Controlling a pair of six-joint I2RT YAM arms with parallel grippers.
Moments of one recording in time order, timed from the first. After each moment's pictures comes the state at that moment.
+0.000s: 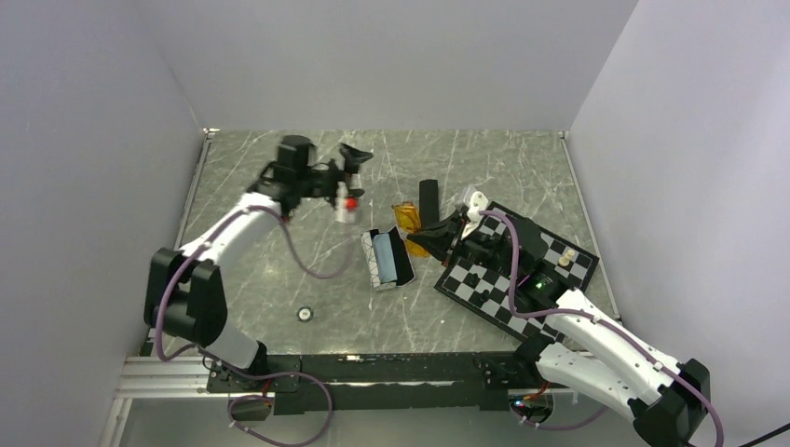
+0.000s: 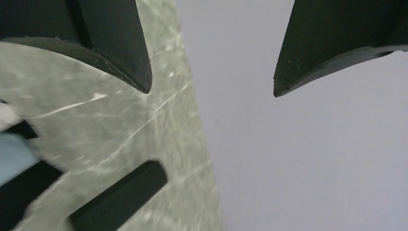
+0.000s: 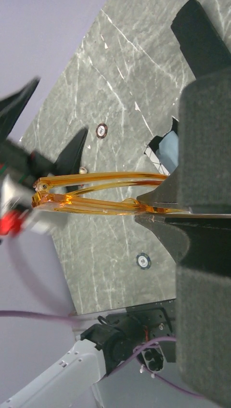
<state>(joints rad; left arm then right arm) -0.26 1.51 1.21 -0.31 1.03 1.72 0.70 0.82 0.64 0.23 -0.43 0.09</state>
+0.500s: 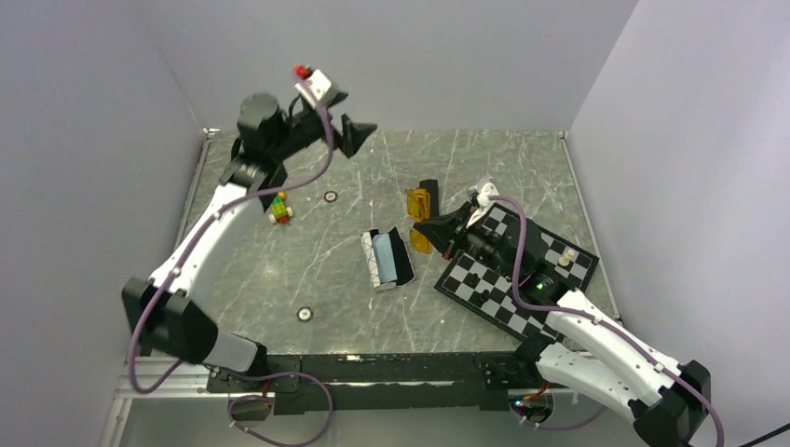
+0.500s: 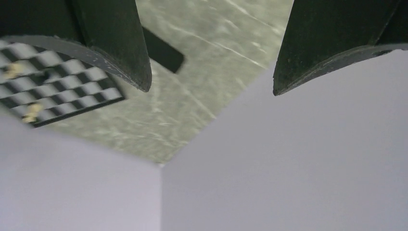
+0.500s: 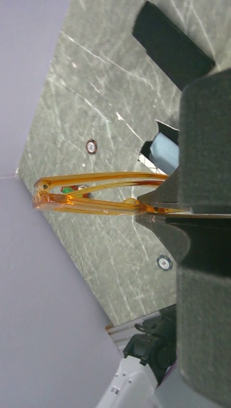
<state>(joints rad) -0.35 1.50 1.53 0.05 0.53 0.20 0.70 0.80 0.64 0.22 -0.24 0.23</state>
